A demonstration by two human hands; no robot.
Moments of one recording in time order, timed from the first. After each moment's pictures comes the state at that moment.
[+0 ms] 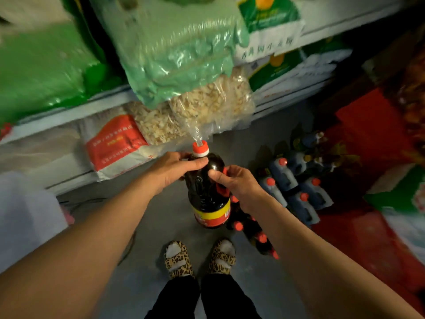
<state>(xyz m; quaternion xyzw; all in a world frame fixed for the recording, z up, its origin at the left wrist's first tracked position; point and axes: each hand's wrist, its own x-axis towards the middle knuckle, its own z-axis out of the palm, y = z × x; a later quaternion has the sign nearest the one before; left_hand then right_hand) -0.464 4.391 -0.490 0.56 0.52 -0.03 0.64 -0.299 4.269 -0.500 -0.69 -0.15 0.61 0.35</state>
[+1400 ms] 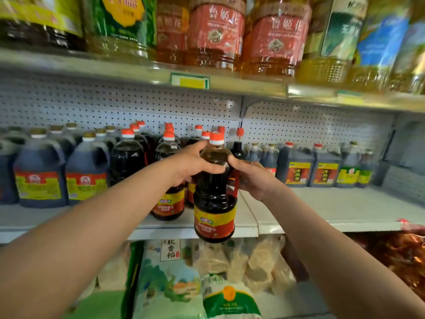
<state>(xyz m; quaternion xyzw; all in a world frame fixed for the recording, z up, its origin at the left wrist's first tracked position) -0.292 4.488 0.183 0.70 0.46 0.35 0.42 -0.088 4.486 0.142 -0.41 -0.59 0.49 0.49</state>
